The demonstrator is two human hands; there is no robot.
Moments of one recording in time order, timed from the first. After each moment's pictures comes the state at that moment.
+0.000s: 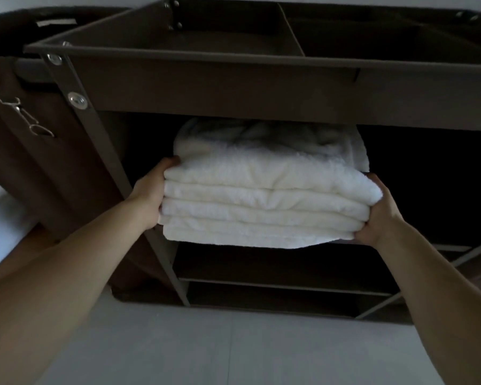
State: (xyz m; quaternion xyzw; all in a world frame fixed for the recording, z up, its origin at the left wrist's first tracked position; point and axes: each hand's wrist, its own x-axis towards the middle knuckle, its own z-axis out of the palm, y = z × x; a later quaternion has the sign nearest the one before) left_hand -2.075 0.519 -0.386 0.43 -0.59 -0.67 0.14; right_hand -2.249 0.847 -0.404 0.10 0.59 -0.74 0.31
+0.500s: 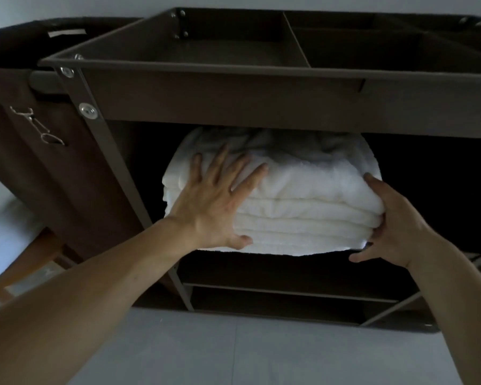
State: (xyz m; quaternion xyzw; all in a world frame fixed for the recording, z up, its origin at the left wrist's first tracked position) left_hand -2.084 0.584 -0.377 0.01 -0.99 0.14 0.09; right_hand -2.243 0.867 -0.396 0.07 0.65 -0.69 0.32
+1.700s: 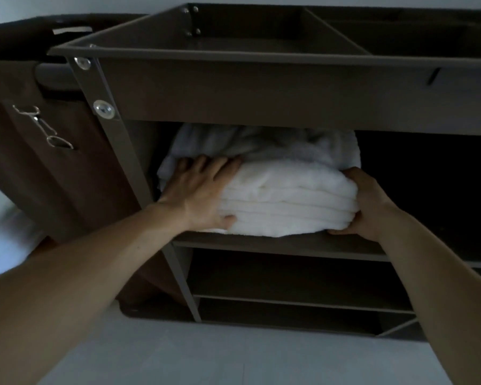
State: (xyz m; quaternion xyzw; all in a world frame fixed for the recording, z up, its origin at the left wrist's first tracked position) left_hand -2.104 0.498 -0.402 0.05 -0.98 0.13 0.12; right_hand -2.264 0.768 -0.407 0.05 0.72 -0.64 0.28
